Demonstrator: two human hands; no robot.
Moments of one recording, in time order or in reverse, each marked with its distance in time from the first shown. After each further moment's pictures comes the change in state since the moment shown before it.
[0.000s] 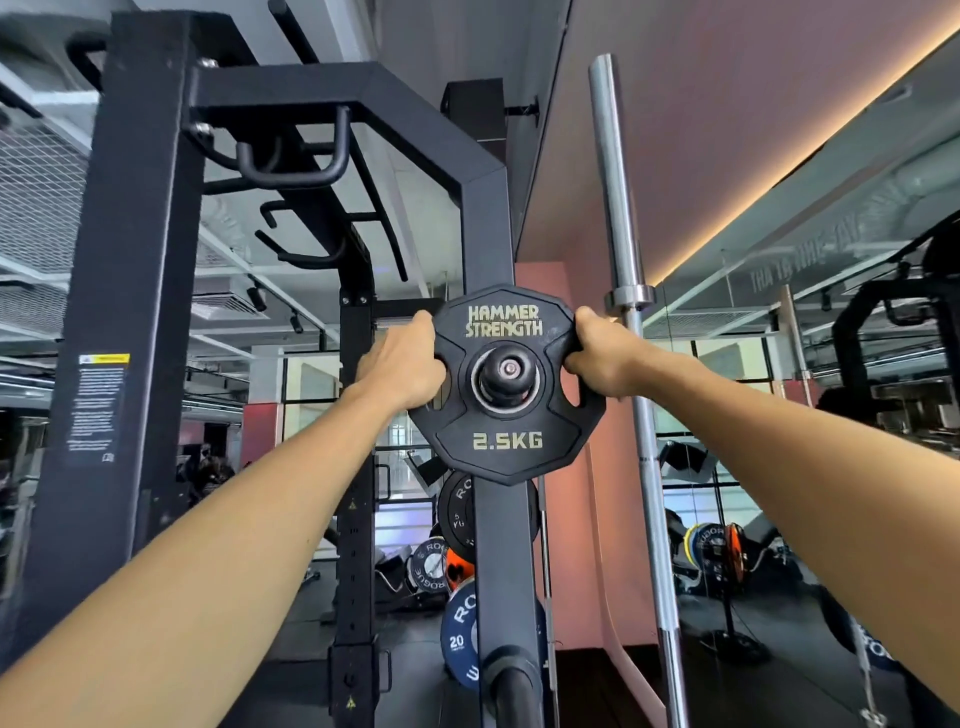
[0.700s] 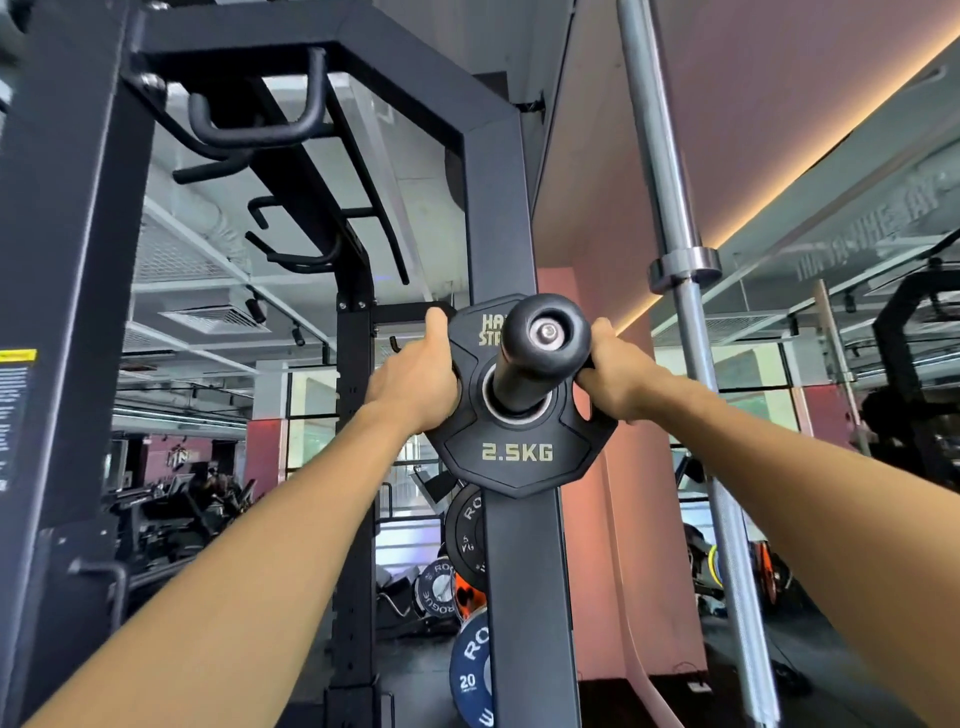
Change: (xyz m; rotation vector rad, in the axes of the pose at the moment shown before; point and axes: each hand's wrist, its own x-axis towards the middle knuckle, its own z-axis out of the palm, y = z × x) left_hand 0.063 -0.037 0.101 0.042 0.055 0.075; right_hand 0.089 0.057 0.097 0.023 0.058 0.043
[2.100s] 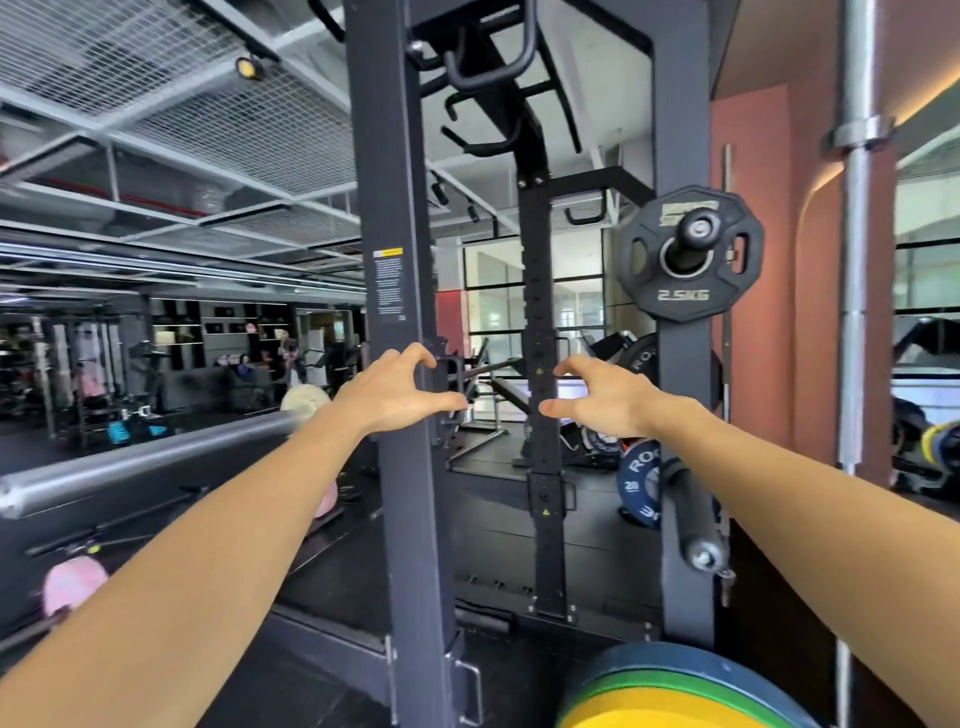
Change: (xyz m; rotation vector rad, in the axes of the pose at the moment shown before) left_hand -0.309 -0.092 -0.270 0.137 -0.446 -0.468; right_hand -0.279 -0.207 0.000 0.257 -0.577 -0.219
